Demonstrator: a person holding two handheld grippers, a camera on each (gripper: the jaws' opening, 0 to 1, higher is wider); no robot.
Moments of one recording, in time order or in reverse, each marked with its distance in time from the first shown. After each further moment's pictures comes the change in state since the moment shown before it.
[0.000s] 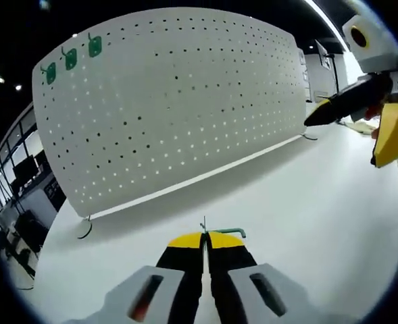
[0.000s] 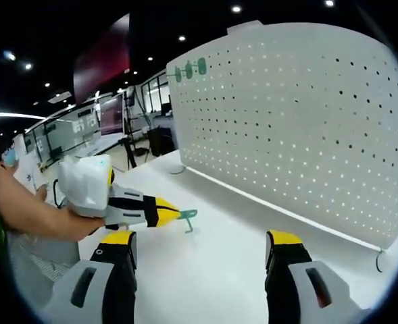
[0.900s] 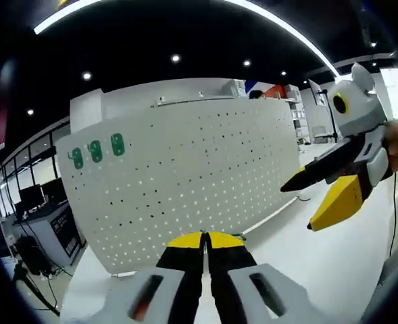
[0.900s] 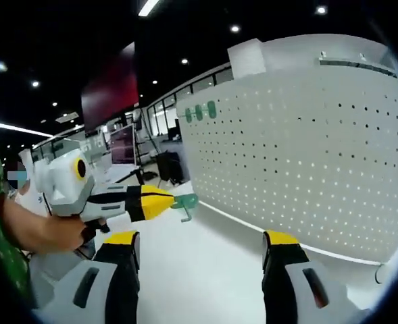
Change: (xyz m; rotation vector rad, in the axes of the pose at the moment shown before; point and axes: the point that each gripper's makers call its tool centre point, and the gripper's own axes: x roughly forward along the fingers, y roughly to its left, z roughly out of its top) left arm -0.088 0.012 0.130 0.027 -0.338 0.031; right arm -0.034 0.027 0.078 0.037 -0.163 0.060
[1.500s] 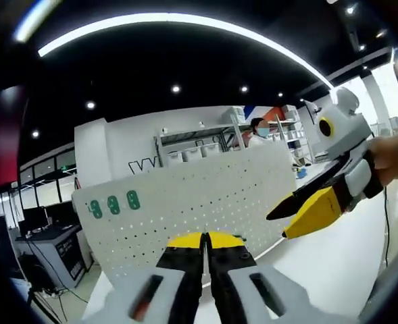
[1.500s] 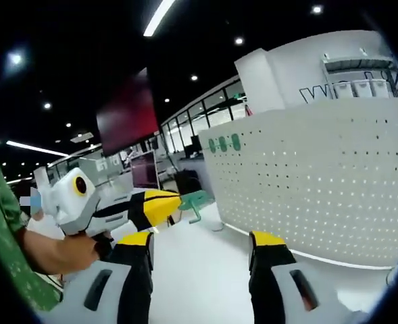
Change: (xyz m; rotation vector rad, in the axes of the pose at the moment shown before) left arm -0.039 0.002 0.075 0.035 -0.164 0.009; right arm -0.017 0.044 0.056 0.080 -0.091 0.122
